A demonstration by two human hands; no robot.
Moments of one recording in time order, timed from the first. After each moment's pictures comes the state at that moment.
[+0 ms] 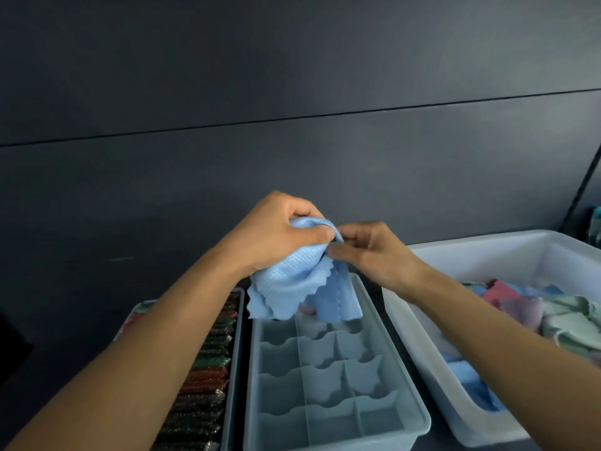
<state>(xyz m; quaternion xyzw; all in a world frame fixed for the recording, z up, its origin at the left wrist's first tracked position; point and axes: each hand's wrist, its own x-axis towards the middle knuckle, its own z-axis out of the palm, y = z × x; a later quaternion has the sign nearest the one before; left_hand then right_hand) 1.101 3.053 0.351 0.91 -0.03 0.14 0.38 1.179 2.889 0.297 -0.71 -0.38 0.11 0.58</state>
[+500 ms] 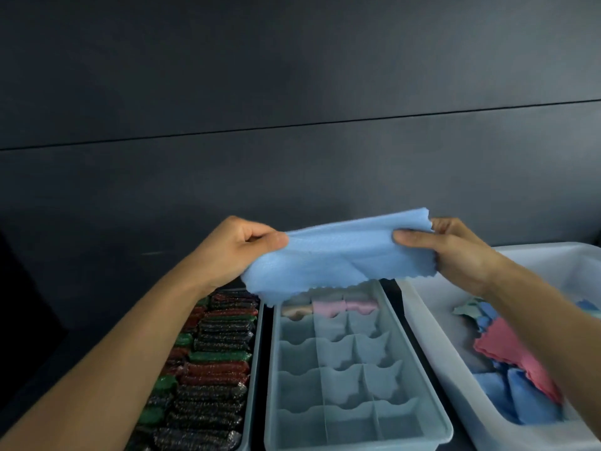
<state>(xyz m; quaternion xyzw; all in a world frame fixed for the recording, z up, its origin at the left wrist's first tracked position) 1.062 3.120 0.329 0.89 0.02 0.16 0.43 1.199 2.842 0.312 -0.68 -0.28 0.18 0.66</state>
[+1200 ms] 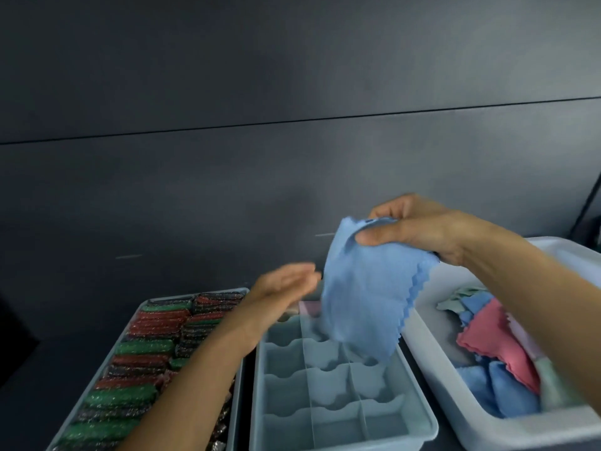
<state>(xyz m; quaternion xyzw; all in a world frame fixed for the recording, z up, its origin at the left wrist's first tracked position) 1.082 3.072 0.251 0.78 0.03 0.04 0.62 1.187 2.861 0.356 -0.81 -0.28 0.20 0.47</state>
